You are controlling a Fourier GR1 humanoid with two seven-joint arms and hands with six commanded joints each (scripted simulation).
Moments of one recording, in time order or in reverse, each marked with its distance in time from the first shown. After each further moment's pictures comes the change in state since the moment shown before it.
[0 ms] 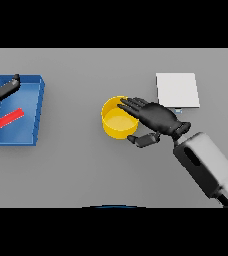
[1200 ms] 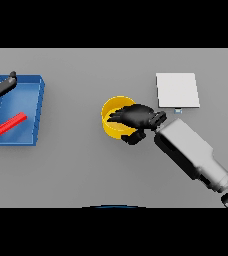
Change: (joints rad) left arm -0.007 0.014 0.012 0.013 0.006 -0.014 -0.027; right arm -0.235 0.079 0.164 0.311 0.090 0.168 -0.024
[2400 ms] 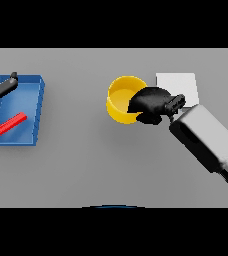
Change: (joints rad) left arm 0.013 0.018 -0.005 -0.053 0.001 0.011 0.023; right arm -0.047 -0.151 -0.082 -0.251 -0.130 0.195 0.112
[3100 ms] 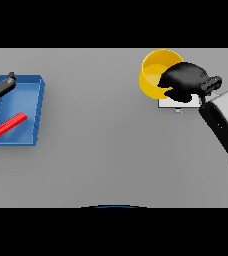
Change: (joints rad) left arm 0.017 0.033 0.001 -0.060 -0.003 0.014 0.044; right arm -0.041 -0.158 -0.103 0.089 0.013 -0.108 -0.035
